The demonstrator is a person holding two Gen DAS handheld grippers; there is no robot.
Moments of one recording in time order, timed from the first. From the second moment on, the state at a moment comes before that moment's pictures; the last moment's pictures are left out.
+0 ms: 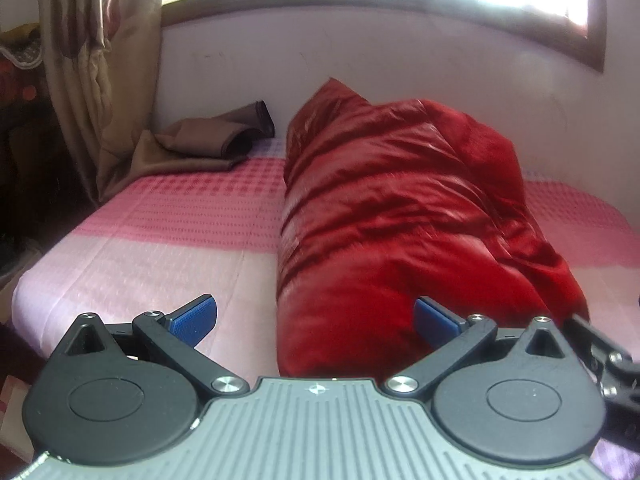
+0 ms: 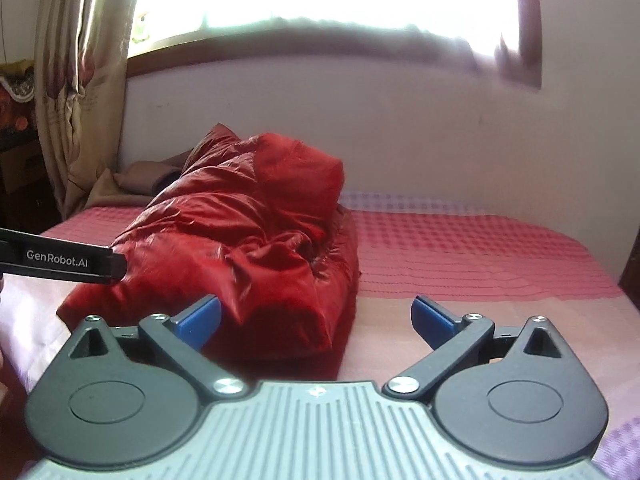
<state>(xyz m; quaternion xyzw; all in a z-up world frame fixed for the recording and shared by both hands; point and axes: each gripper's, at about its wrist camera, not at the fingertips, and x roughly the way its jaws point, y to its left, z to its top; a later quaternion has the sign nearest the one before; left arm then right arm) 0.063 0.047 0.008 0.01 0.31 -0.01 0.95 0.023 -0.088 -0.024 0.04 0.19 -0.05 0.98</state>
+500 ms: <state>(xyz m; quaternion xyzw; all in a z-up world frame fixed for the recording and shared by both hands) 0.038 0.036 -0.001 0.02 0.35 -0.01 0.94 0.007 -0.091 -0.035 0.07 0.23 -0.07 0.97</state>
